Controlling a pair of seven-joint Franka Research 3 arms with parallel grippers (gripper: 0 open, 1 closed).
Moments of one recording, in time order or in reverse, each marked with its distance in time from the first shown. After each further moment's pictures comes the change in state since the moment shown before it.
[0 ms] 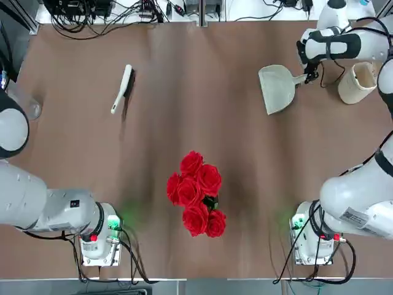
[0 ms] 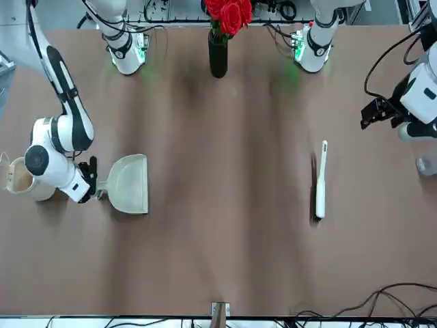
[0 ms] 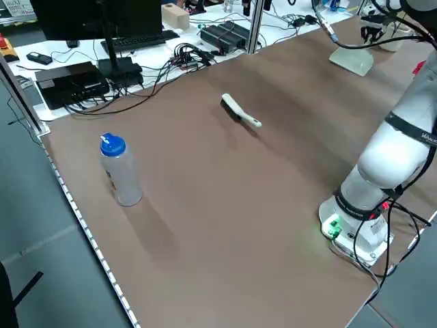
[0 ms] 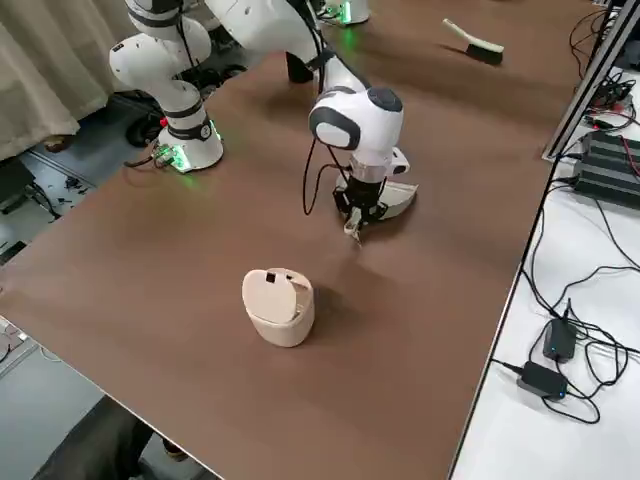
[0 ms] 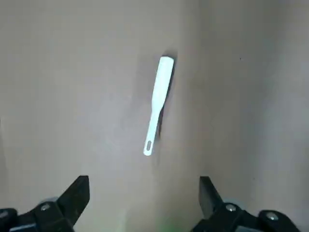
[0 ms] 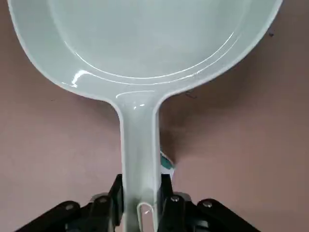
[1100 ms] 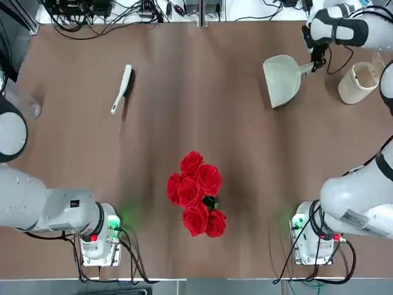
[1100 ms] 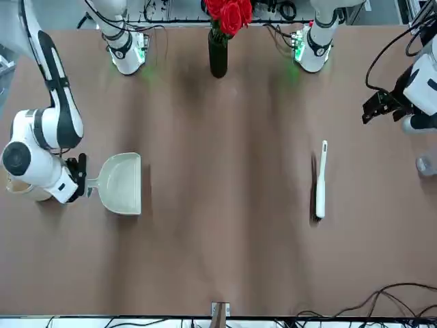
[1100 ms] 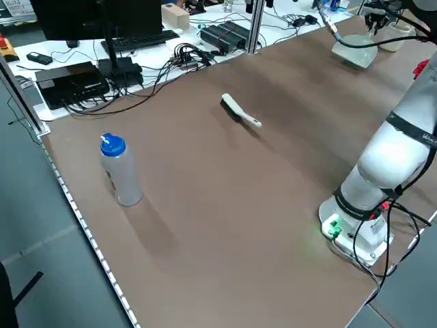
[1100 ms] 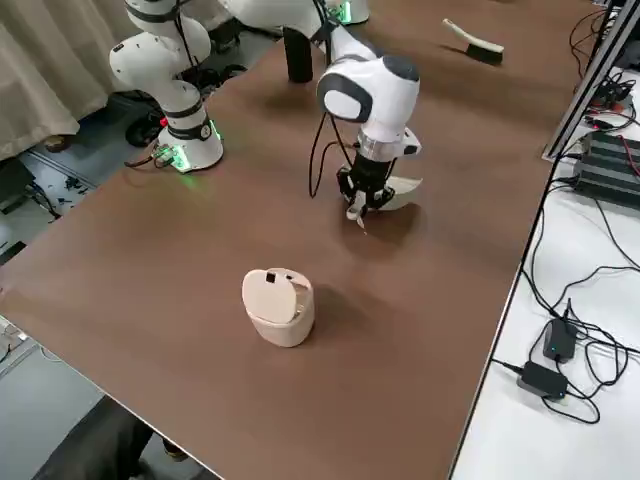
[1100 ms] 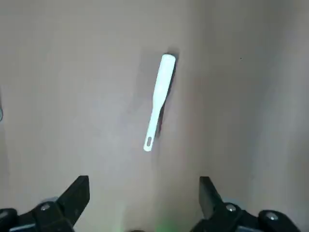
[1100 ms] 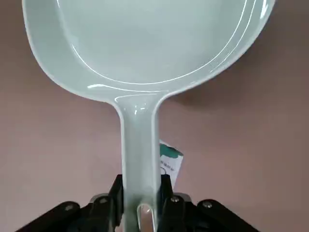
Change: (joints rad) left arm 0.000 -0.026 0.000 -0.001 0.000 -0.018 -0.029; right arm 0.013 -0.057 0.000 0.086 0.009 -0.173 0.001
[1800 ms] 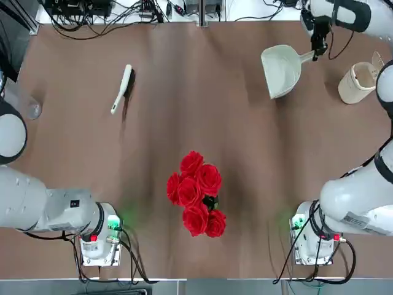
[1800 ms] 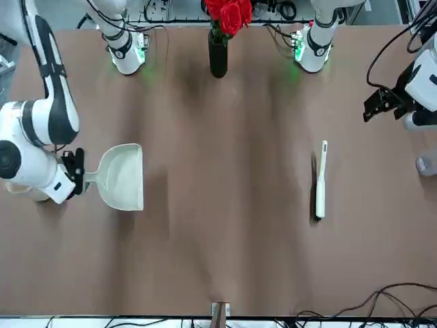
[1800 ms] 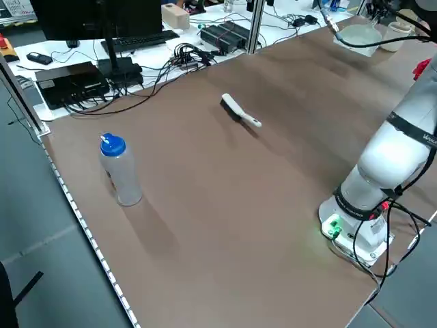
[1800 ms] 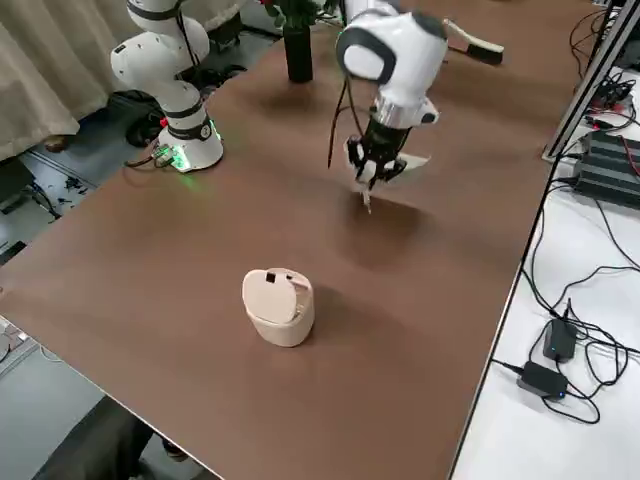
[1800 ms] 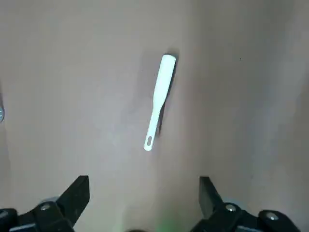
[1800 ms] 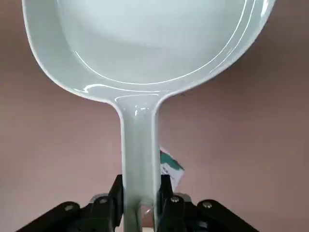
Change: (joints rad) left arm 0.000 -0.009 0.000 -0.001 0.000 -0.007 -0.001; right arm 0.059 -0.031 0.002 0.145 0.058 -0.241 0.009
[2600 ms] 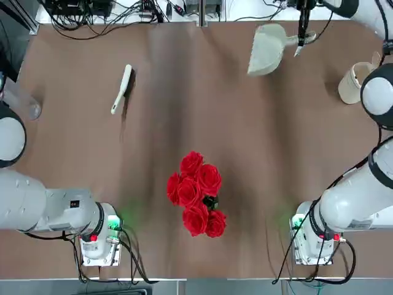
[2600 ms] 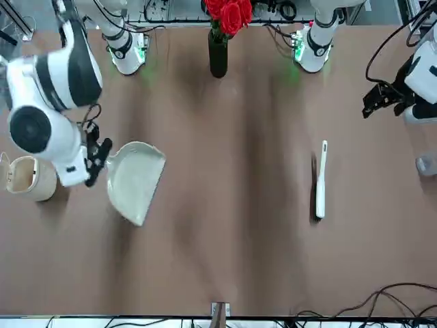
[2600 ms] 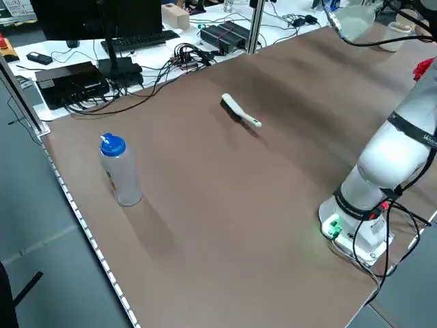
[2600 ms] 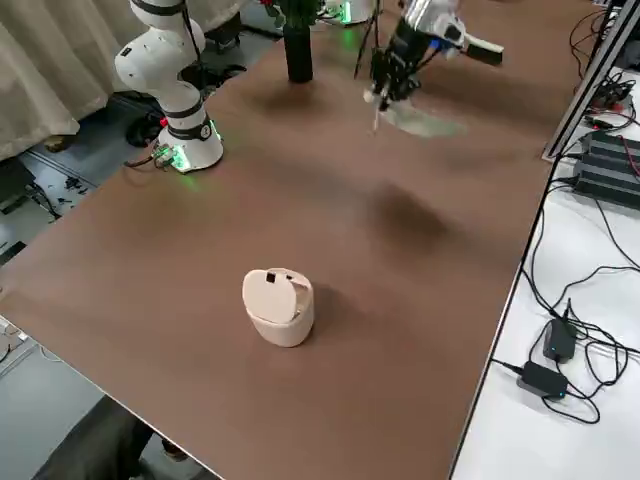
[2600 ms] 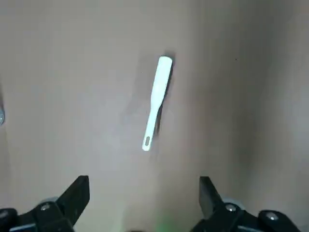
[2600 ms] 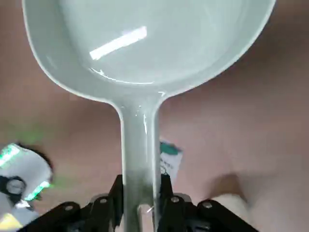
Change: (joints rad) left arm -0.011 -0.014 -0.004 0.000 0.000 0.000 0.000; right arm 0.253 -0.008 0.007 0.275 0.003 -0.427 0.559
